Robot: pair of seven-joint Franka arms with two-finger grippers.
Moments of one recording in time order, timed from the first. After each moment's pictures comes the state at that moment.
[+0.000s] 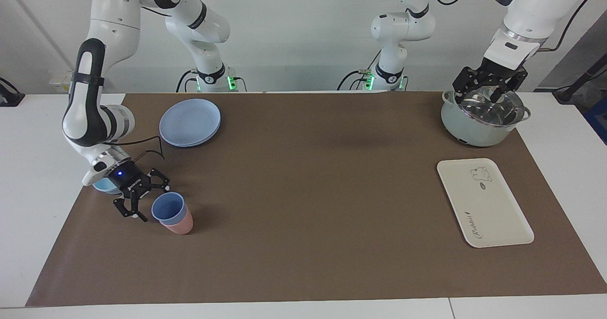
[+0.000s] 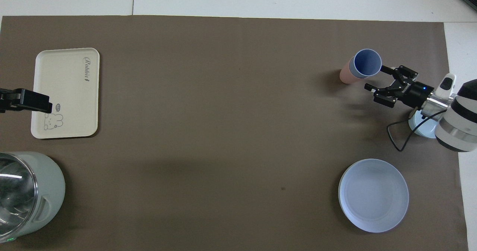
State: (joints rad) left arm -0.03 -0.05 -0.01 -1.60 0.01 1.56 0.03; right arm -0.27 0.42 -0.01 -1.97 1.52 2.22 -2.07
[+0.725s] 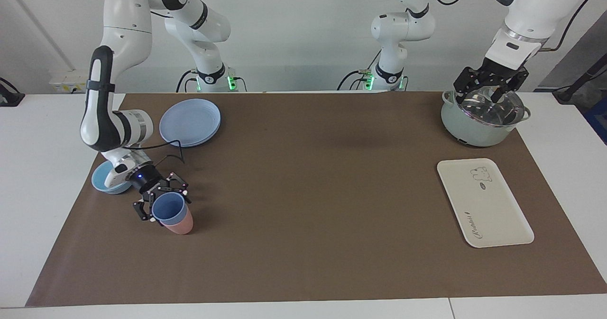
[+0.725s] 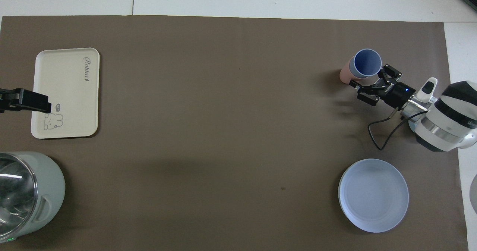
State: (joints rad) left arm -0.03 -0.05 -0.01 -1.60 0.01 1.56 0.03; right arm -0.19 0.43 -0.01 -2.00 1.79 2.22 -2.21
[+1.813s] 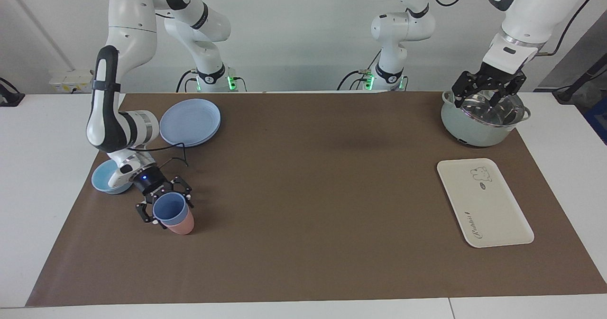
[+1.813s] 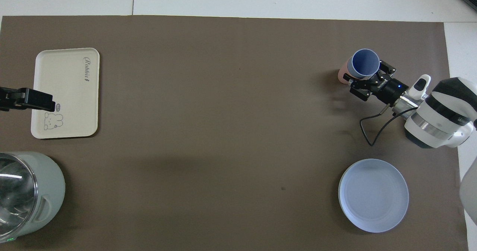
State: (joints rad) left arm -0.03 -0.05 -0.01 -1.63 0.01 1.60 0.03; right arm -0.15 0.43 -0.01 -1.98 1.83 2.30 -2.27
